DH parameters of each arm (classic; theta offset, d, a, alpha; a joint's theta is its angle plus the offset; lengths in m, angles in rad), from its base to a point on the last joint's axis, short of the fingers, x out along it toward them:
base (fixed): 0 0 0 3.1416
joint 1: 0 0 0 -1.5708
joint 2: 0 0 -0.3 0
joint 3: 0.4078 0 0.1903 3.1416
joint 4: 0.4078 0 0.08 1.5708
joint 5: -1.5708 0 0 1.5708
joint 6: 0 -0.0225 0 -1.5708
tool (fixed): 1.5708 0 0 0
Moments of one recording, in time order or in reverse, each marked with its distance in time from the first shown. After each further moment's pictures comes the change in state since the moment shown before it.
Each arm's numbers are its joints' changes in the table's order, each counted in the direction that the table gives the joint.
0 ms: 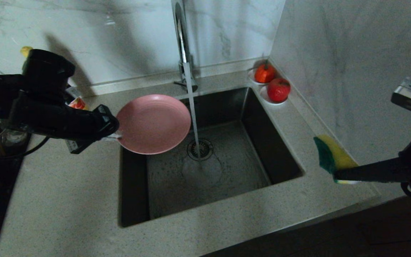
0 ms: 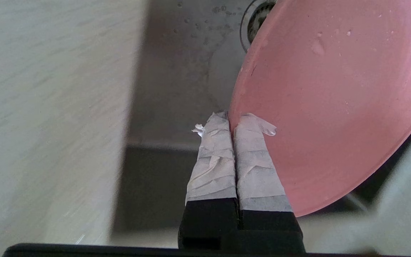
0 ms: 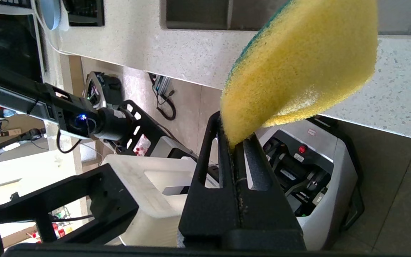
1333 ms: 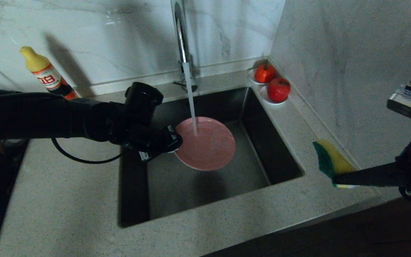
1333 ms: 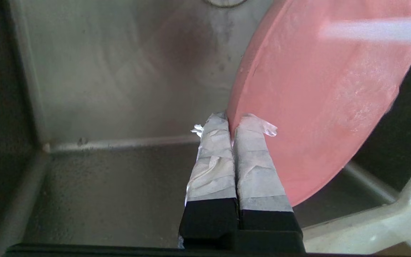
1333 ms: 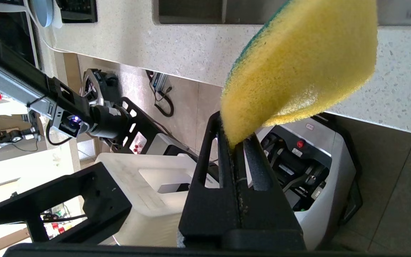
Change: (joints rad) left arm 0.277 -0.262 0.081 -0.136 0.104 0.065; right arm 0.012 -0.005 -0.023 0.000 0.001 0.012
